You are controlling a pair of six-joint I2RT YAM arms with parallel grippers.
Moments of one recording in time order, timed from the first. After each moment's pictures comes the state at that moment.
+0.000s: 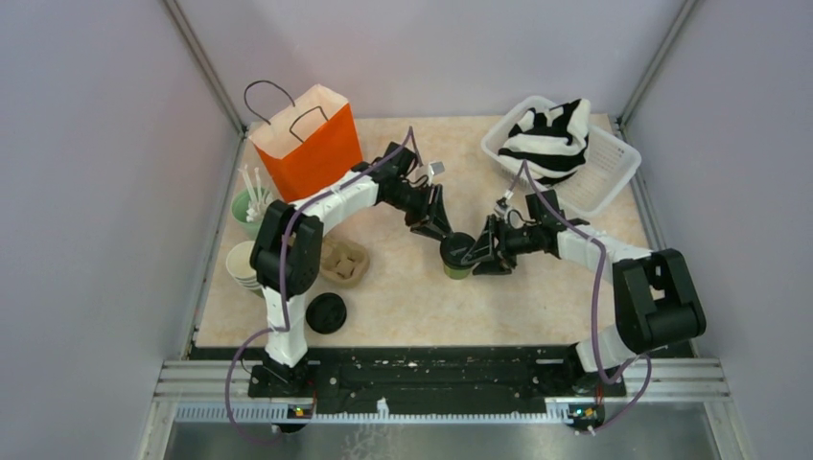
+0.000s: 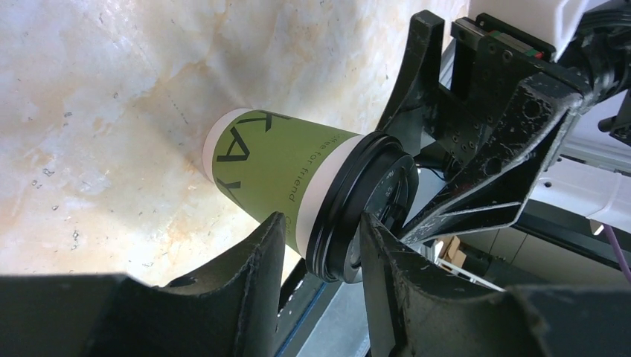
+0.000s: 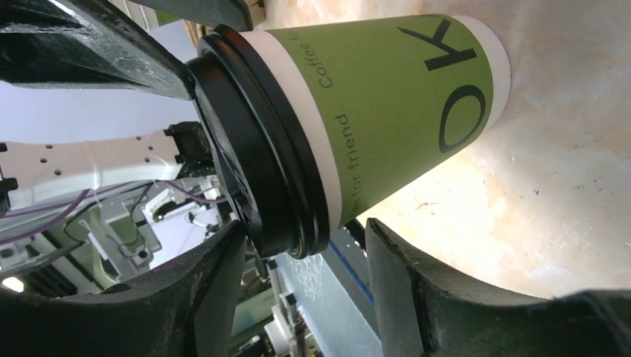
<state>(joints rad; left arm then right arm) -0.53 2.00 1.54 -0.59 0.82 -0.45 0.27 1.49 0.77 -0.28 -0.93 0.60</state>
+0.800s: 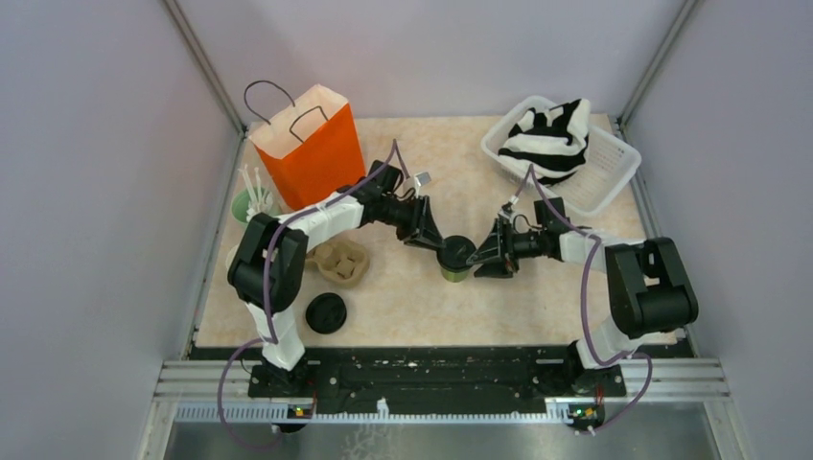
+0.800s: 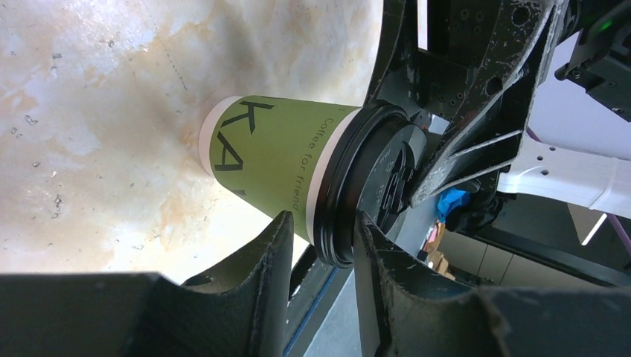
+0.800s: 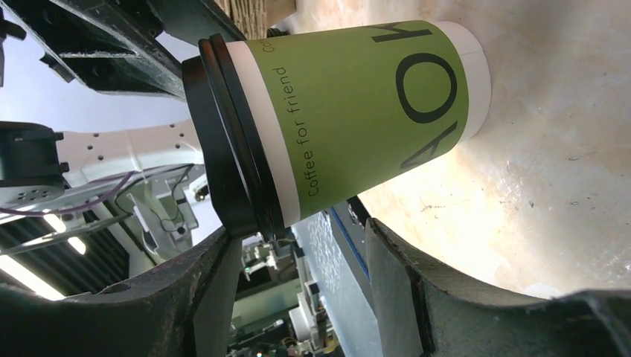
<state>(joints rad) -0.52 1.85 1.24 -0.33 0.83 -0.54 0.18 1.58 0.68 -0.12 -1.10 0.60</state>
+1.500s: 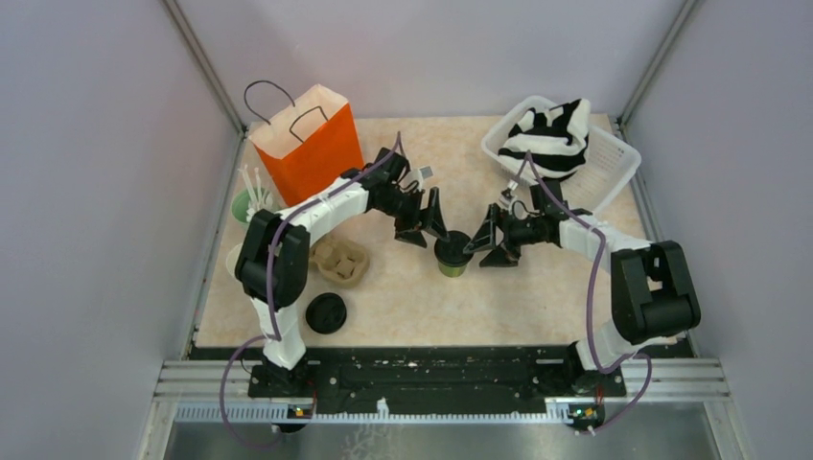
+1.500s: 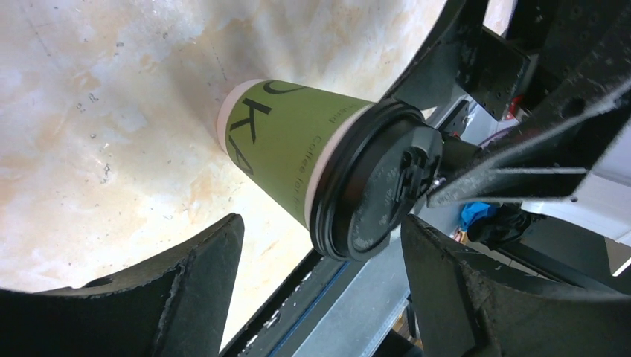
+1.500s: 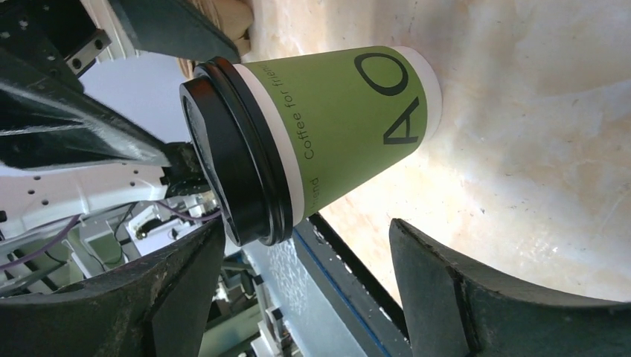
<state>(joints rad) -0.53 1.86 1.42 -0.59 0.72 -0.49 0.21 1.55 0.84 -0.33 -0.92 0.52</state>
